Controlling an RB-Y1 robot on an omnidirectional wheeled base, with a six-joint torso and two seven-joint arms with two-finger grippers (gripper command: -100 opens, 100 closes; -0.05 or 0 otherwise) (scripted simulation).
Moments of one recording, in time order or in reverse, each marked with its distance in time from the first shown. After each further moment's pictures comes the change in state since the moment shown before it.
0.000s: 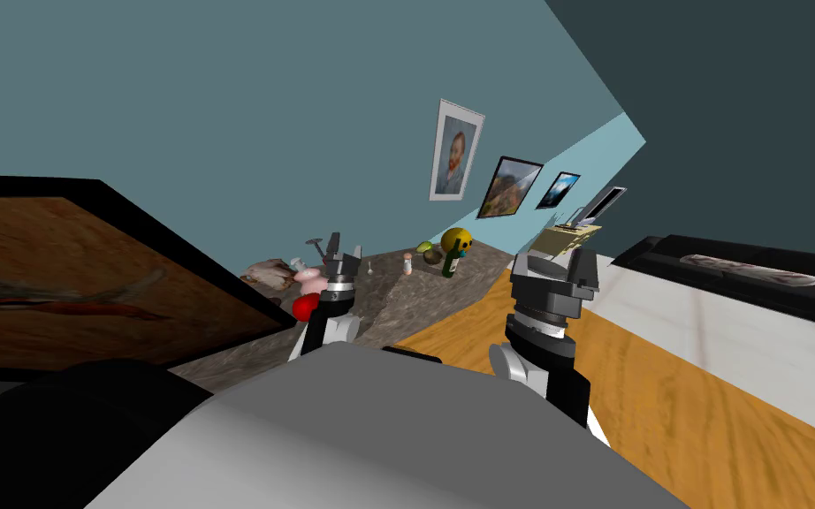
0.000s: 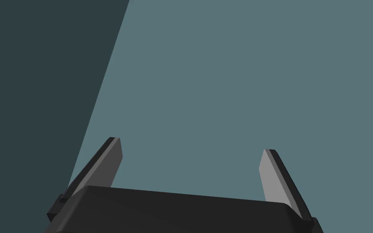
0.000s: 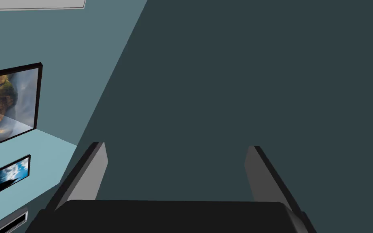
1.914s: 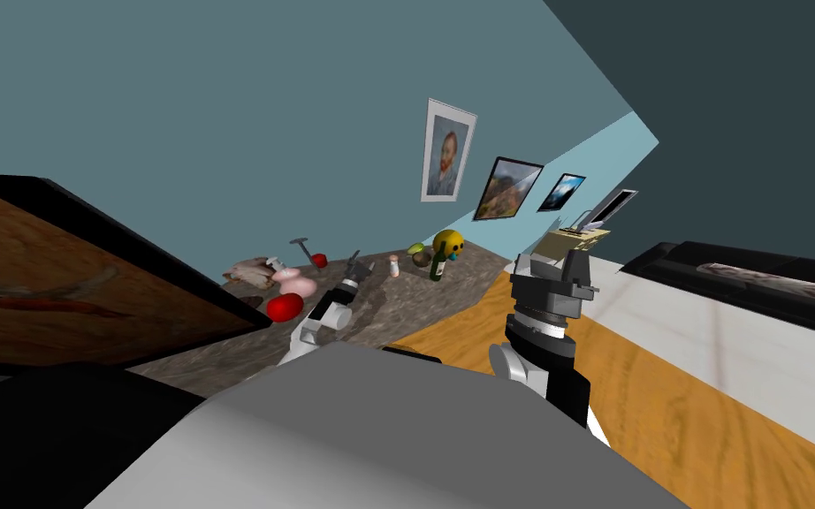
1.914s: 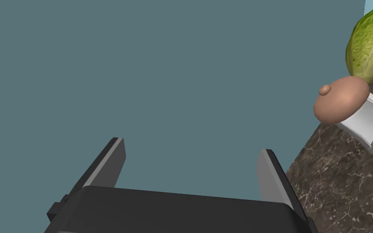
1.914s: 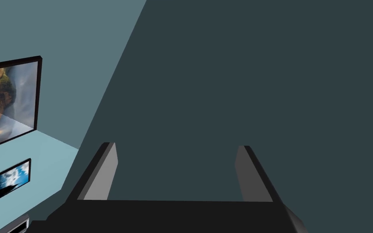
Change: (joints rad) left arm -0.173 0.394 0.040 0.352 0.414 0.213 0.371; right arm 0.000 0.000 0.000 0.000 0.000 0.000 0.000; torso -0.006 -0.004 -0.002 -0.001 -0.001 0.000
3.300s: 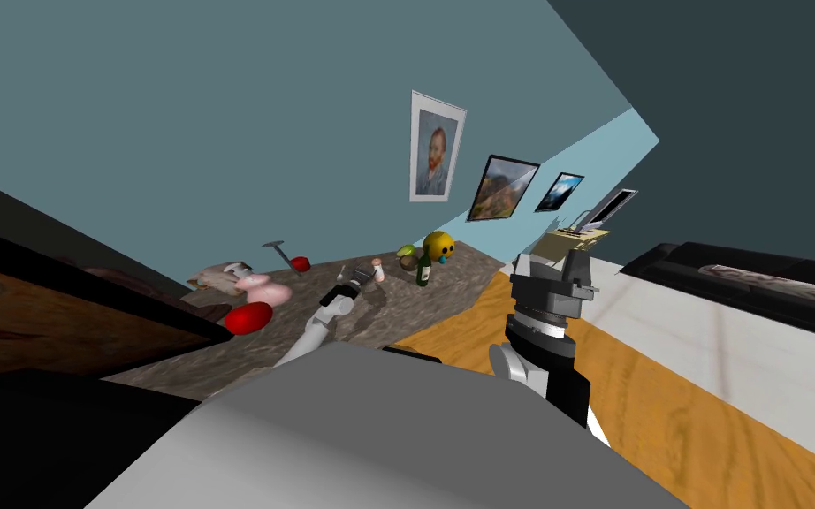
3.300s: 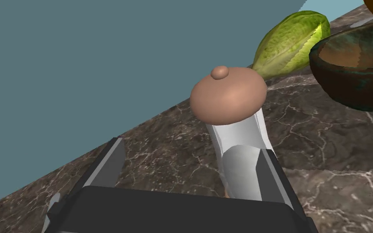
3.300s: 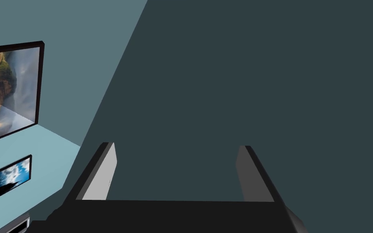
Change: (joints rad) left arm -0.168 0.021 0.036 0.349 0.385 0.179 0.337; right arm 0.000 0.000 0.000 0.000 0.000 0.000 0.000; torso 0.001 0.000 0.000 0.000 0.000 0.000
